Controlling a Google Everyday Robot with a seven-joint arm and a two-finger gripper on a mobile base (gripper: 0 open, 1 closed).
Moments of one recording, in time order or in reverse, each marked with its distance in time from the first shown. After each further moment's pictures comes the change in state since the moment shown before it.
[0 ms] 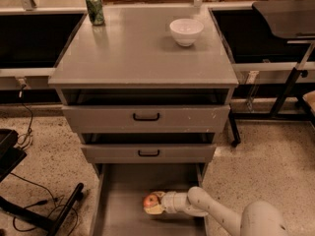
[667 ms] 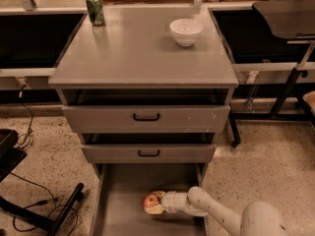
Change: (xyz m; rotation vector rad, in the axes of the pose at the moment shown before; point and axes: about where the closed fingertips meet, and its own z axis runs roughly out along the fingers) arm 0.000 0.000 0.000 0.000 0.000 0.000
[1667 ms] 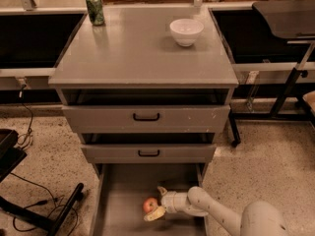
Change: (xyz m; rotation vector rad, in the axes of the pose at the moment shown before) arm 0.000 0.000 0.000 0.000 0.000 0.000
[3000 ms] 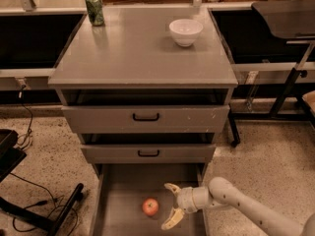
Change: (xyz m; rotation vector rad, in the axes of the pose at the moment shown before) arm -0.086 0.089 -0.137 -0.158 0.022 -0.203
